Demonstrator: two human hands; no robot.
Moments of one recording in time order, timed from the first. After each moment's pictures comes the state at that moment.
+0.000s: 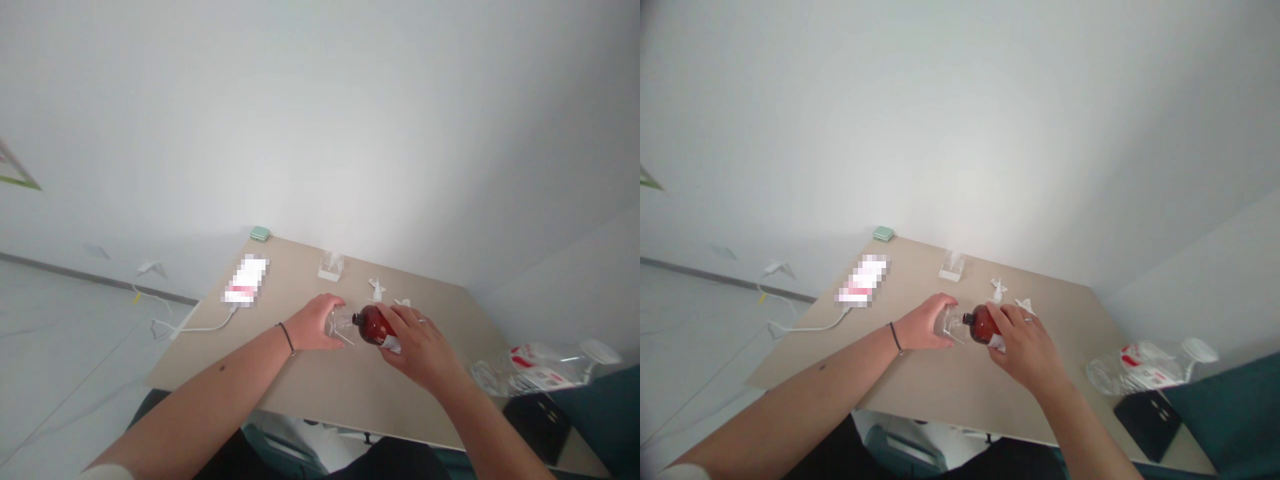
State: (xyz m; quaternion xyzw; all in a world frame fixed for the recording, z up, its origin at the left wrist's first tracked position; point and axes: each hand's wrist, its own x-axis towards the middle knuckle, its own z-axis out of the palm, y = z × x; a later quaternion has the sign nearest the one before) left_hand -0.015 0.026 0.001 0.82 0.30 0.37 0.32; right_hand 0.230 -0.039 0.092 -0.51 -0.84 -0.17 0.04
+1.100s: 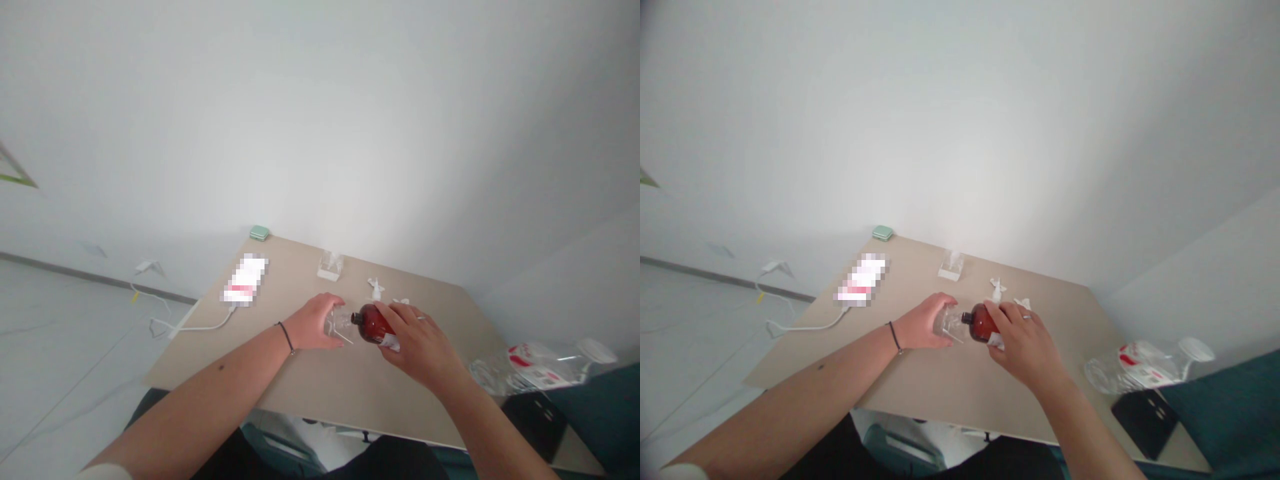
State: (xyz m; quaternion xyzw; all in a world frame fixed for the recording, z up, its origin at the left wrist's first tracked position) left_hand -0.014 0.027 -0.001 0.82 0.30 0.38 0.32; right_hand 0.227 -0.037 0.098 -0.50 -0.85 -0.18 0.03
